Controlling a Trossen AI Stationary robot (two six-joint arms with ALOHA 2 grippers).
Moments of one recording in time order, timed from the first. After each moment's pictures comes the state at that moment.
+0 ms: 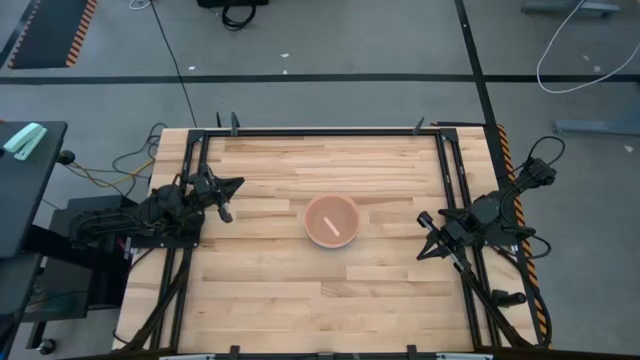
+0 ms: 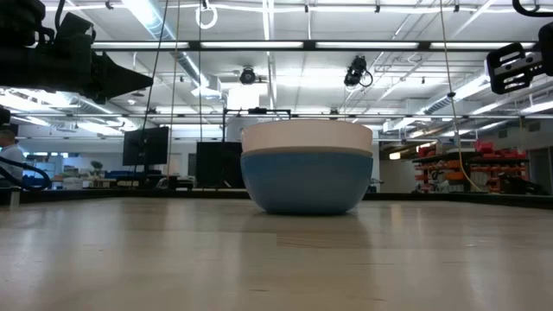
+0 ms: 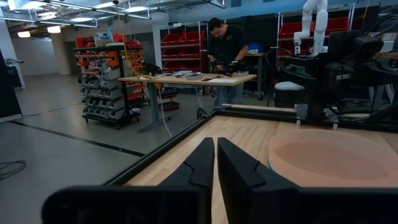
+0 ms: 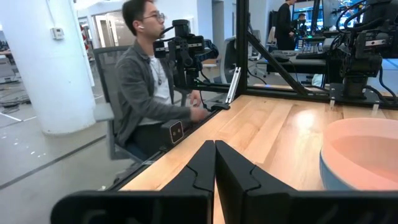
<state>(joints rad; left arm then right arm) 0.13 0.01 0.01 0.10 -0.36 0.06 0.56 0.07 0.01 0.02 0.00 0.06</state>
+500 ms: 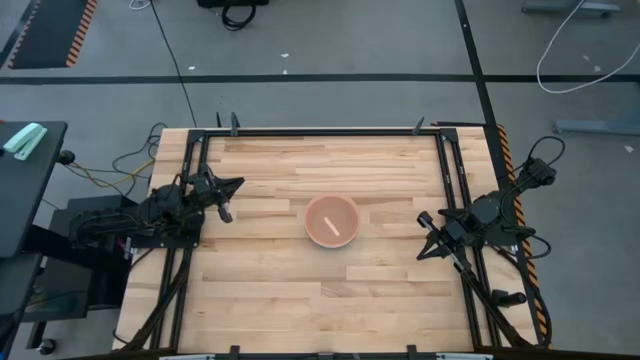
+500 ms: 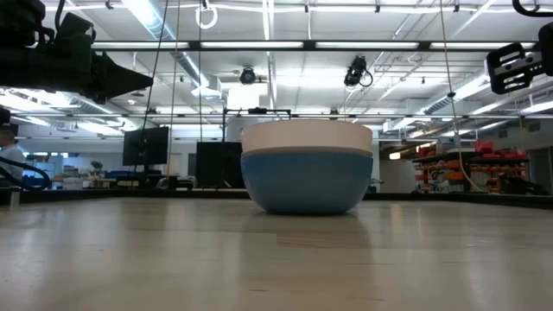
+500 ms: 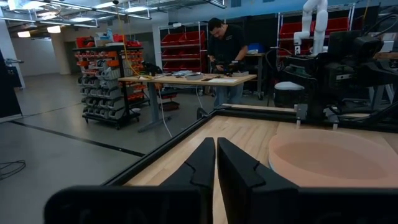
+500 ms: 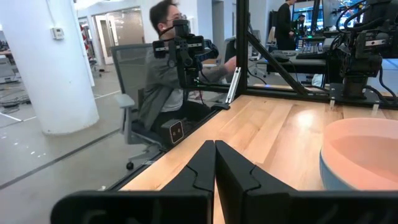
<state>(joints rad) 0.13 0.01 0.01 0.10 -0.36 0.06 0.56 0.07 0.01 0.02 0.00 0.06</state>
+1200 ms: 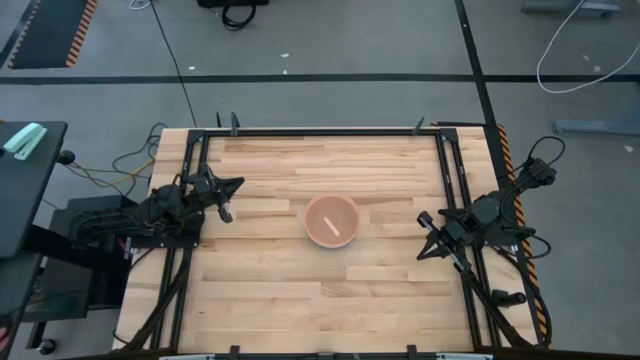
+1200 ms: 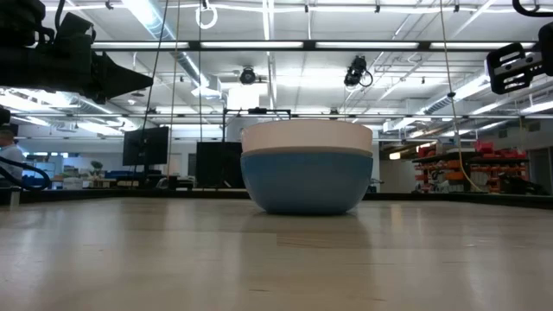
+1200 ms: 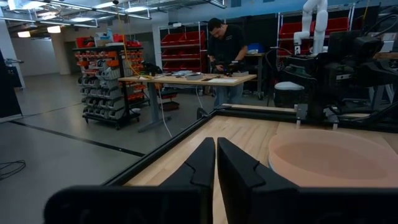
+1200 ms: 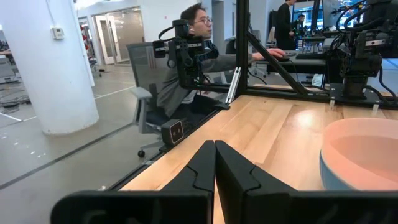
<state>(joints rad) 0.13 0.01 0.01 0.10 -0.36 0.06 0.56 0.07 0.01 0.02 0.00 0.06</state>
